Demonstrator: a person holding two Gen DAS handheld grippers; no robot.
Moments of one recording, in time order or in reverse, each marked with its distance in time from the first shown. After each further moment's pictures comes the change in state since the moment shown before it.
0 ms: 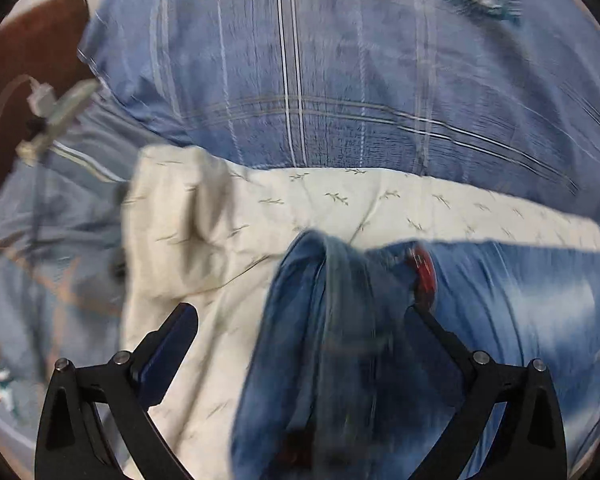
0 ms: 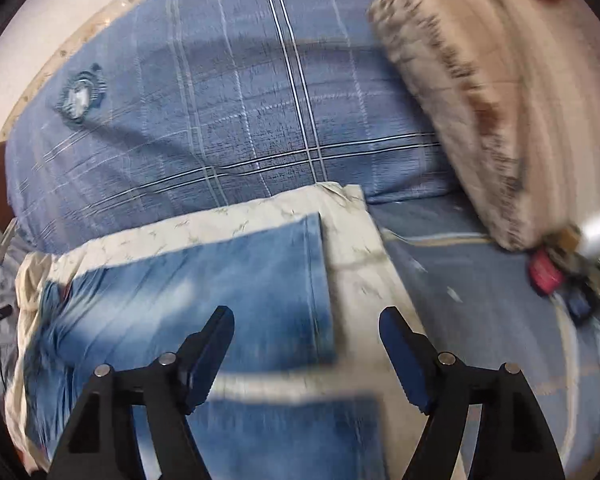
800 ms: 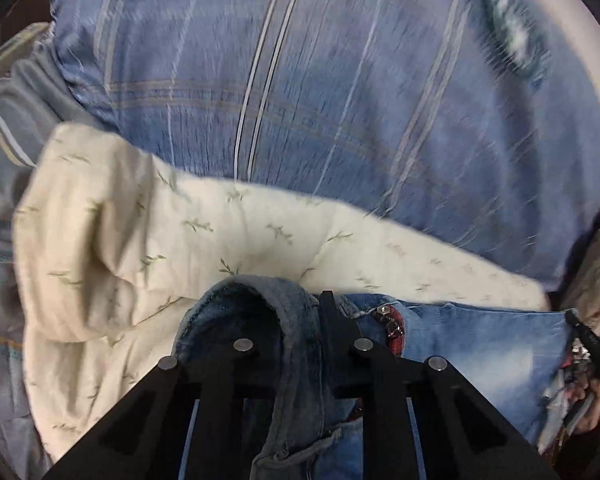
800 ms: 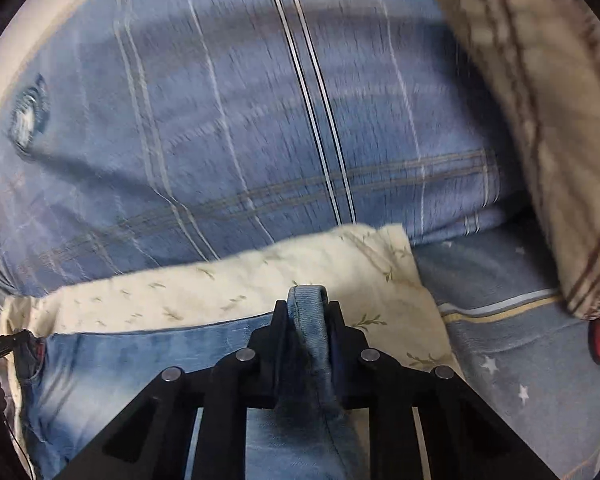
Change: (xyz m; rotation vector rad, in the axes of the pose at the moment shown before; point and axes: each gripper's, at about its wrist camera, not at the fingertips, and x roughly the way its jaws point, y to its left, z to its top) left arm 0.011 0.014 0.024 -0.148 -0.006 -0.329; right arm 0.047 0.025 0.049 0.022 -0.041 0.005
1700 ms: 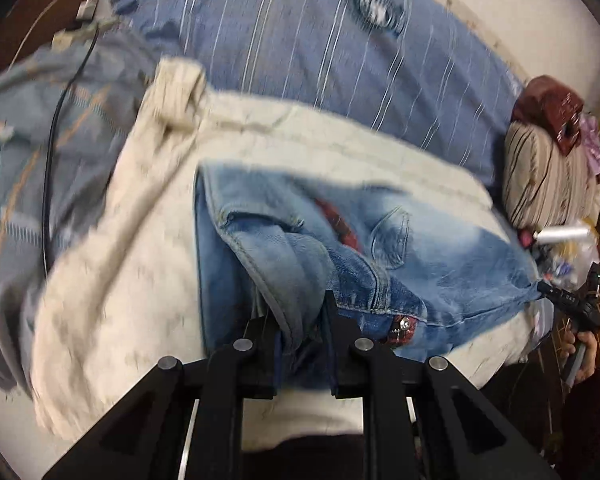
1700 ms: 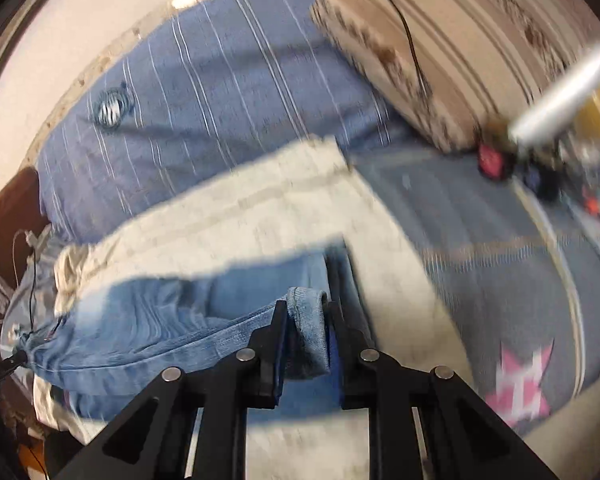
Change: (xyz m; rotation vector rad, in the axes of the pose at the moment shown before) left arm -0.148 0.039 -0.250 0.122 -0.030 -0.075; right arm -0.168 -0.065 -0.208 0.081 0.046 0.076
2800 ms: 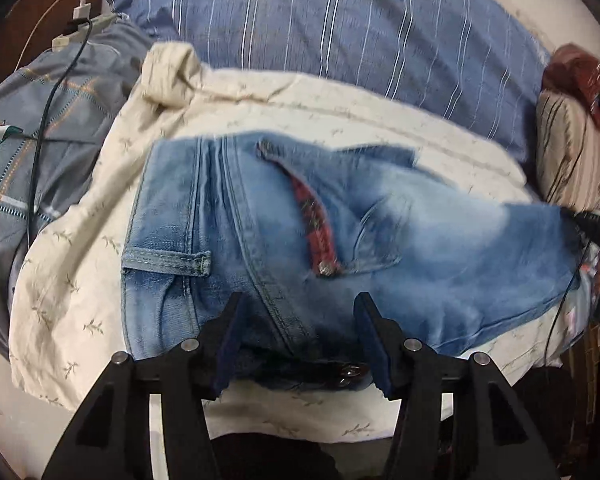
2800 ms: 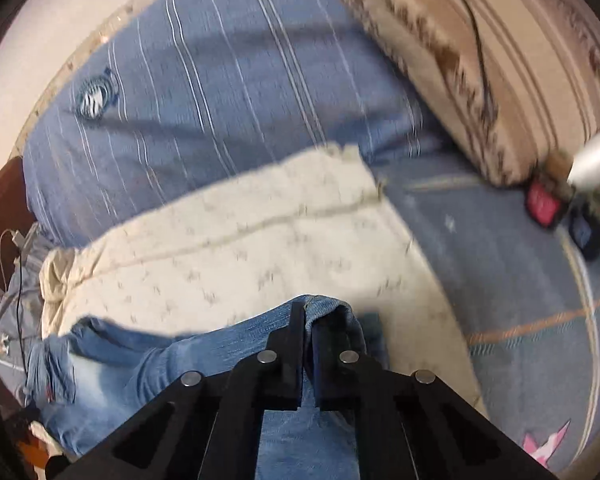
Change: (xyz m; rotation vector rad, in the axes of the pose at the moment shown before) left arm 0.036 -0.061 -0.010 0.021 0.060 0.183; right arm 0.056 0.018 0.099 -0.064 -0.033 -0.039
